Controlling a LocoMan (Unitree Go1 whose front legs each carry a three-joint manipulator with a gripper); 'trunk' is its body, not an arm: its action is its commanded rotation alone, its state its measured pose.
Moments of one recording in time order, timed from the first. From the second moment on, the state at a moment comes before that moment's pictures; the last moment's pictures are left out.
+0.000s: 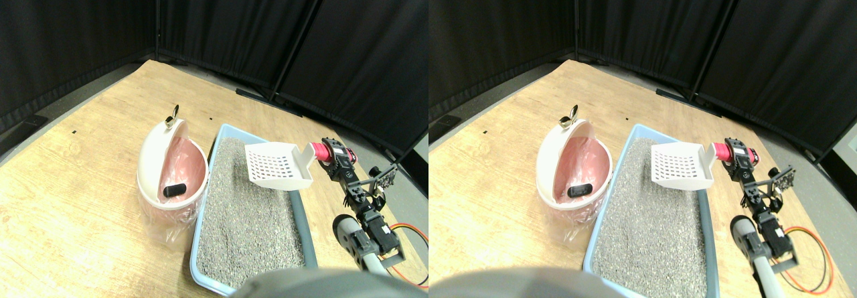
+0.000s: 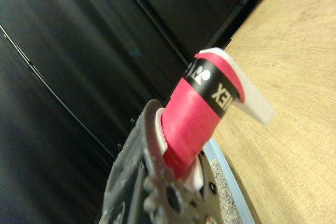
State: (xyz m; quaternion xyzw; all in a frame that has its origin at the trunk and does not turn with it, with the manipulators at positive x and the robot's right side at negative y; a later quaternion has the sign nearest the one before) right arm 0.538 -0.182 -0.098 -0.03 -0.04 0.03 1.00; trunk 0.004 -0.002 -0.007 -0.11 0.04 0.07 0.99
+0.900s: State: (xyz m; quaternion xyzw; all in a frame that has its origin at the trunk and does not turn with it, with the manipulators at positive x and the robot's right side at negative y) right arm 0.516 -0.209 -0.159 0.04 -0.01 -0.01 1.00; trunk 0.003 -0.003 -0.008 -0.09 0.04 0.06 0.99
